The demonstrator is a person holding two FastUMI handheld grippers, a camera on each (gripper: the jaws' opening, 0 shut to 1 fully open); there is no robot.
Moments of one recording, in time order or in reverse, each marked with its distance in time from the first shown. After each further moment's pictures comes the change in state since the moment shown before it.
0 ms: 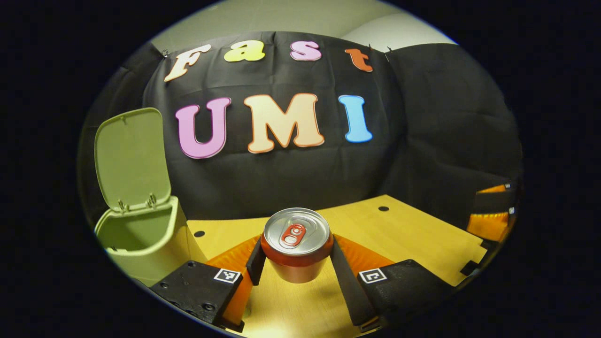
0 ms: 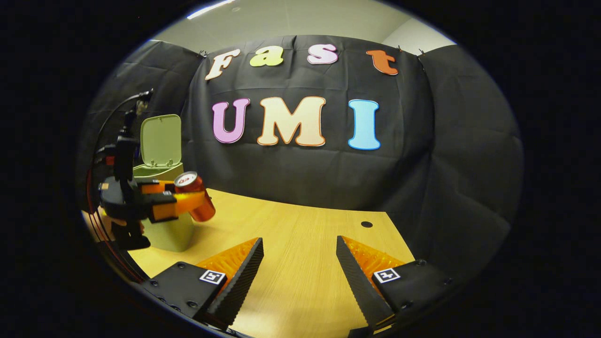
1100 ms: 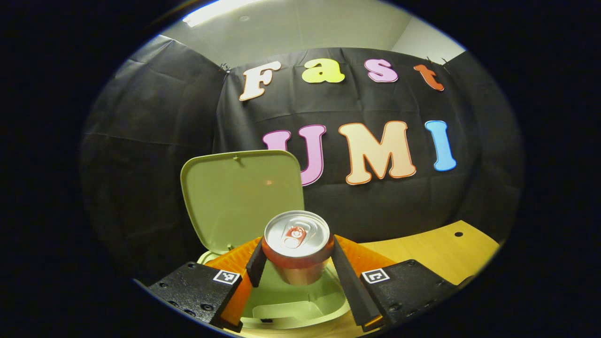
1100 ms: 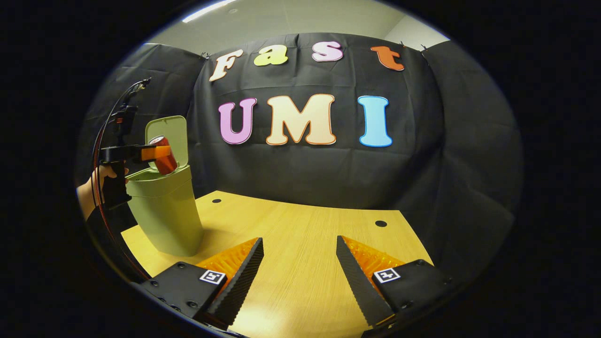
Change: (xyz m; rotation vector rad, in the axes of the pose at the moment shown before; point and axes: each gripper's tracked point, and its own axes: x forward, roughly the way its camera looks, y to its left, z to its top) left arm -0.047 0.202 0.060 -0.003 -0.093 0.453; right arm 0.020 0.026 0.003 0.013 0.006 0.056
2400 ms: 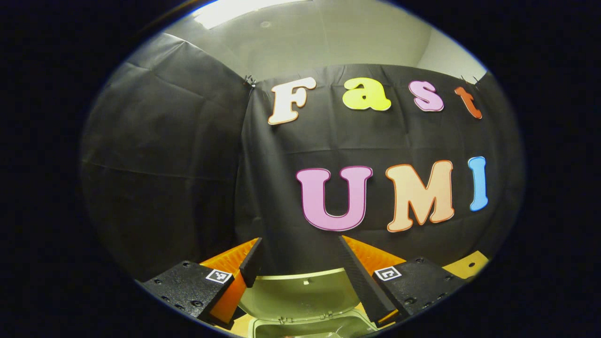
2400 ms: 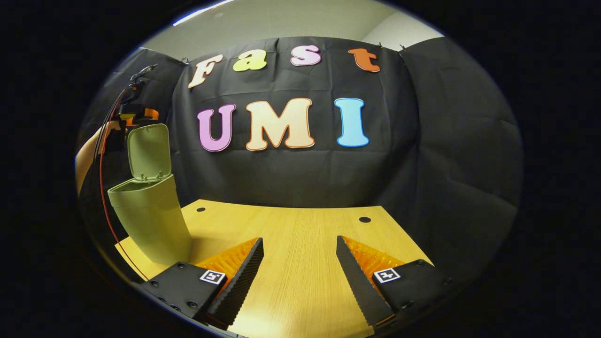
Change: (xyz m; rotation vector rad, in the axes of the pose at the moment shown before) left arm 0.089 0.096 0.131 -0.044 -0.071 0.105; right arm -0.017 -0.003 -0.009 0.087 -0.023 -0.134
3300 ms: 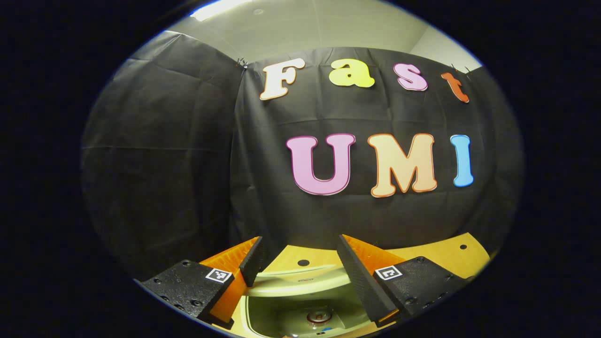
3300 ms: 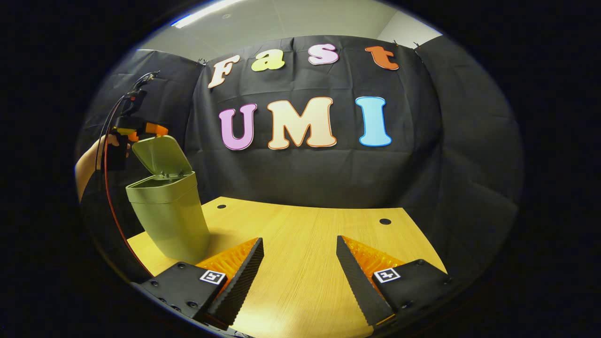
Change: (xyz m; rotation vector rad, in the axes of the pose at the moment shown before) left arm -0.091 -0.024 -0.073 0.008 0.153 -0.052; right arm 0.005 0.015 0.003 -0.040 0.003 0.163
